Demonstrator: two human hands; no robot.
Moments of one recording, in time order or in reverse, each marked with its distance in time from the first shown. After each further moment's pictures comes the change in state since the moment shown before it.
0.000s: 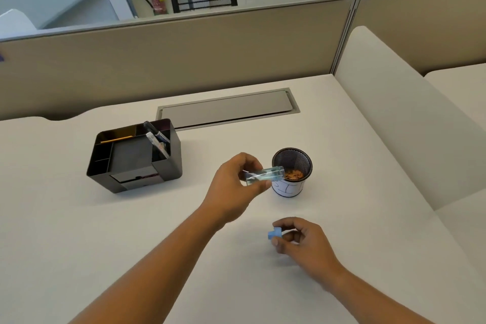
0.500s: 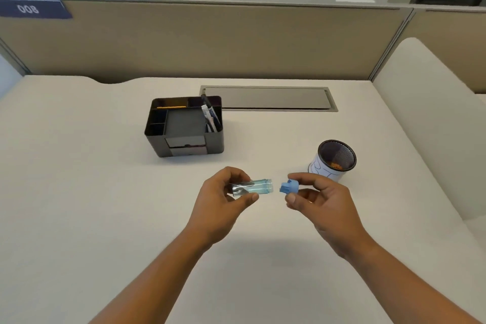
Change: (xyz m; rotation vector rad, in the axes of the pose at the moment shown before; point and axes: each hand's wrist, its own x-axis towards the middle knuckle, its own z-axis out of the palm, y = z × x) left_hand -0.105 -0.058 -0.085 -0.190 0.166 -0.109; right_hand -0.027 -0.102 0.072 0.031 -0.063 -0.214
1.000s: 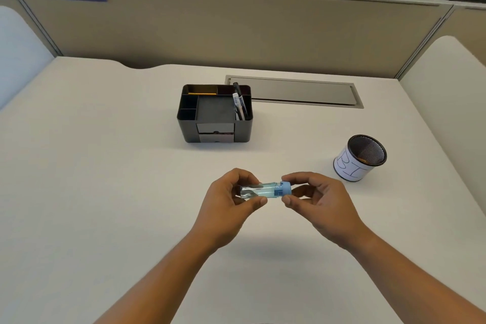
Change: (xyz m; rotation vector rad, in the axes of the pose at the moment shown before) left_hand -0.036 -0.025 -0.045 -0.066 -0.006 -0.035; right_hand -0.003 0.004 0.059 -0.141 -0.157 -0.026
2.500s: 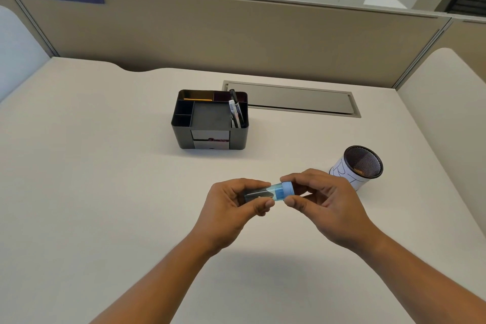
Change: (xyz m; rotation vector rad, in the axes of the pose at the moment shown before) left_hand 0.015 0.012 0.012 -0.247 -0.093 0.073; right_hand 0.013 -0.025 -0.020 -0.149 -0.080 -0.222
